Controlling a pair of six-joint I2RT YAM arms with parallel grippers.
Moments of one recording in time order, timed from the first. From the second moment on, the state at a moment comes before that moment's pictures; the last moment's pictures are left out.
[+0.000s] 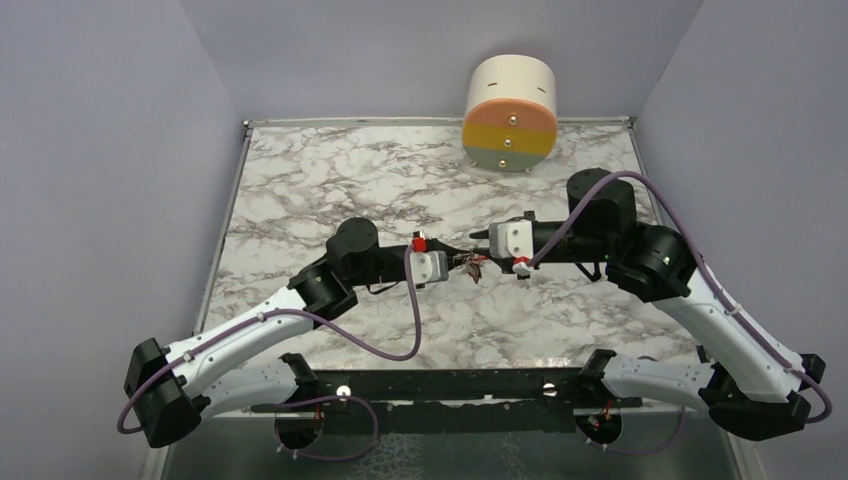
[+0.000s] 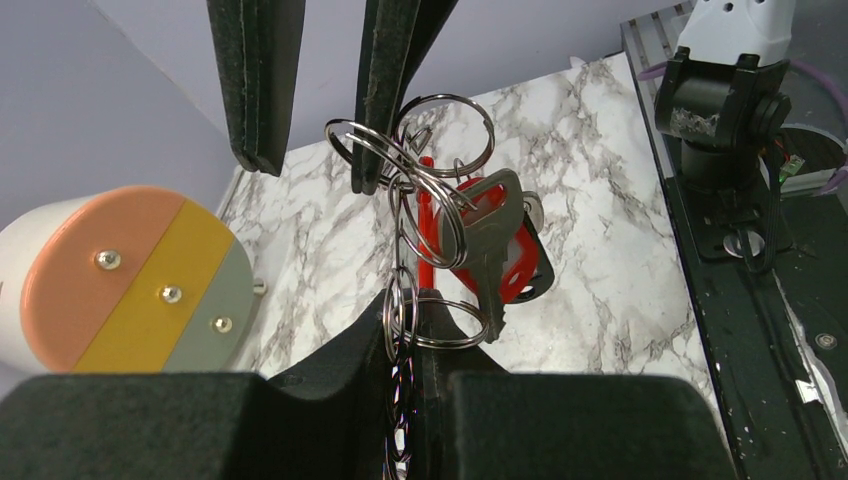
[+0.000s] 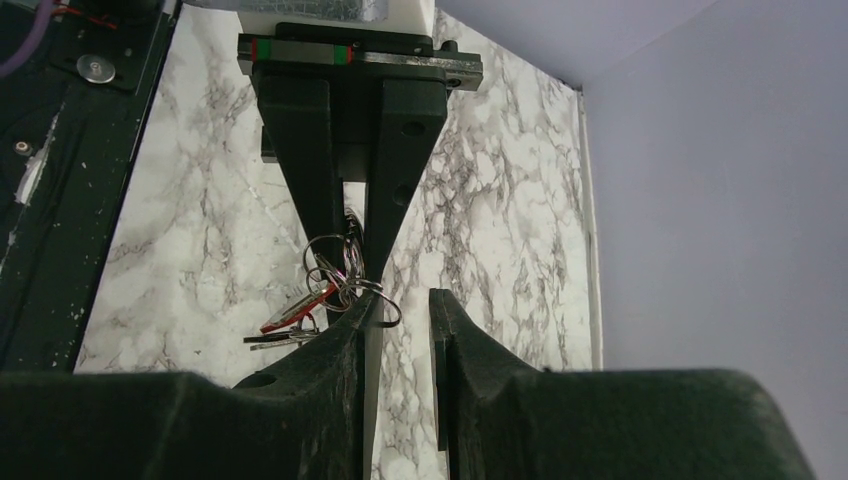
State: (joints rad) left arm -0.91 1.01 0.81 0.17 0.54 0.43; right arm 0.87 1.05 1.42 -0.75 -0.49 -0.85
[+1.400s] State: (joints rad) left arm -0.91 0.99 0.79 0.26 0.44 0.41; right arm 0.87 0.95 1.30 -0.56 -0.46 -0.74
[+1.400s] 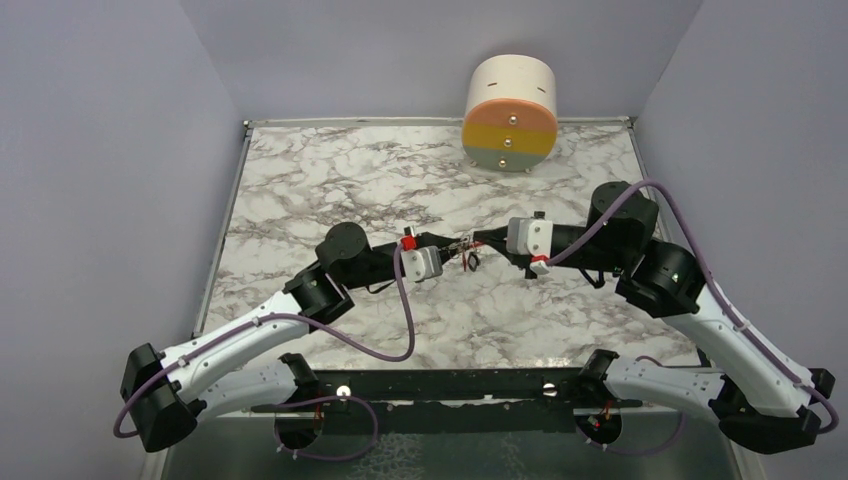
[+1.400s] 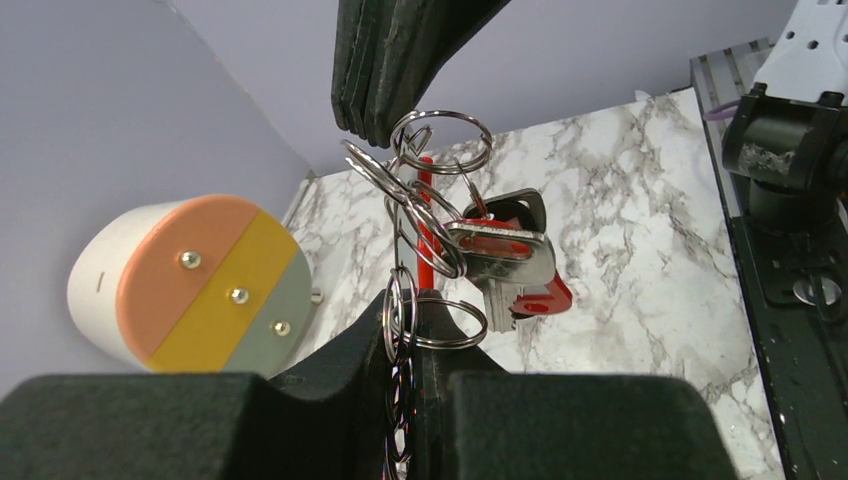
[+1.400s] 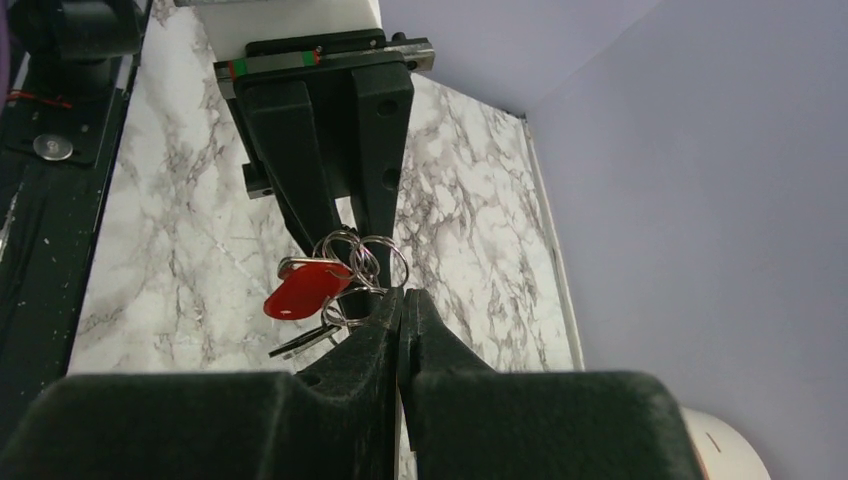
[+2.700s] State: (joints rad) left arm -0.91 1.03 0.84 0.00 0.43 0.54; right arm 0.87 1.04 1.37 -0.66 -0.47 -0.78
